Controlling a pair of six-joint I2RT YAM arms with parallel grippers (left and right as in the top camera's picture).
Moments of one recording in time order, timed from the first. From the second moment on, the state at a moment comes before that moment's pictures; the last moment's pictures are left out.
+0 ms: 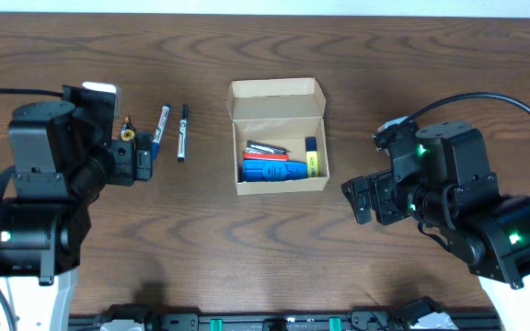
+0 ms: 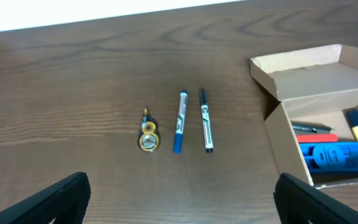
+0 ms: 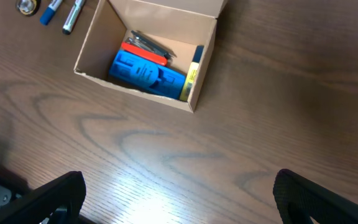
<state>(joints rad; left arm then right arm) -0.03 1.05 1.34 -1.03 0.01 0.10 0.37 1.06 1.35 -1.24 -0.10 0.10</state>
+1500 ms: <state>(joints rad) 0.16 1.94 1.34 -0.69 -0.03 0.17 0.37 1.06 1.35 -1.24 -0.10 0.10</state>
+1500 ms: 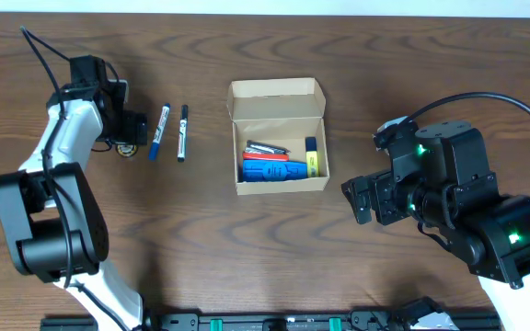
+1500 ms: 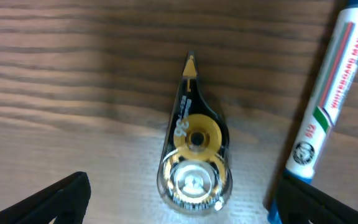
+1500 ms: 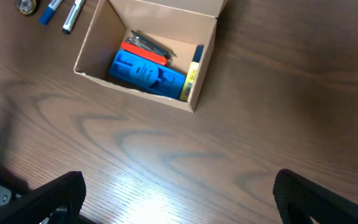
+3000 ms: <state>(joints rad) 0.16 2.05 1.36 -0.70 0.00 0.13 0.37 1.06 1.35 -1.24 -0.10 0.10</state>
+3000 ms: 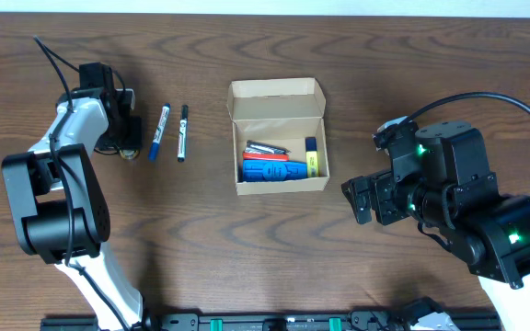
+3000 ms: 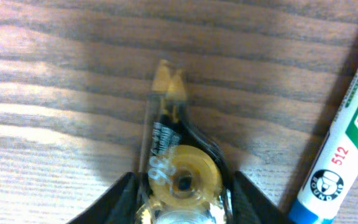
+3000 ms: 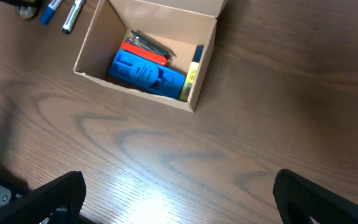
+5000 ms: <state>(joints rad) -0.56 2.01 1.81 -1.16 0.07 0.59 0.37 1.06 1.35 -1.25 -0.10 0.10</state>
